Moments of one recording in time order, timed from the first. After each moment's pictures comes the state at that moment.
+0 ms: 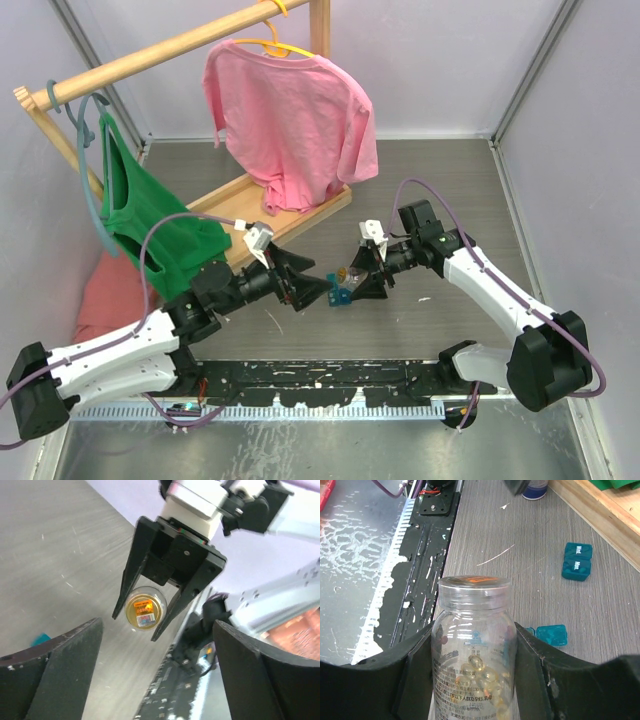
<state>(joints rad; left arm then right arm) -0.98 0.84 0.54 0.36 0.14 -0.51 0.40 1.22 0.86 -0.61 -1.19 -0.79</state>
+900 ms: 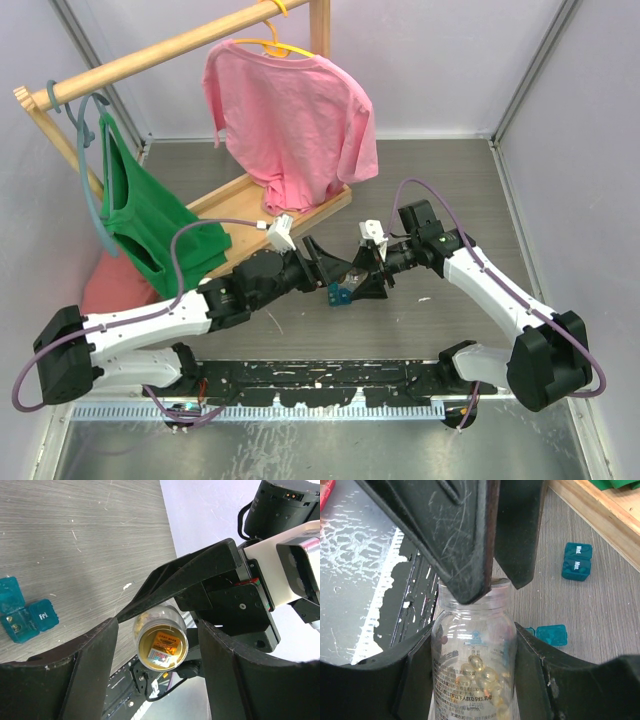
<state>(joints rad) -1.07 1.13 0.70 0.20 -0.19 -1.10 0.40 1.22 0.86 -0.61 -1.19 -0.79</state>
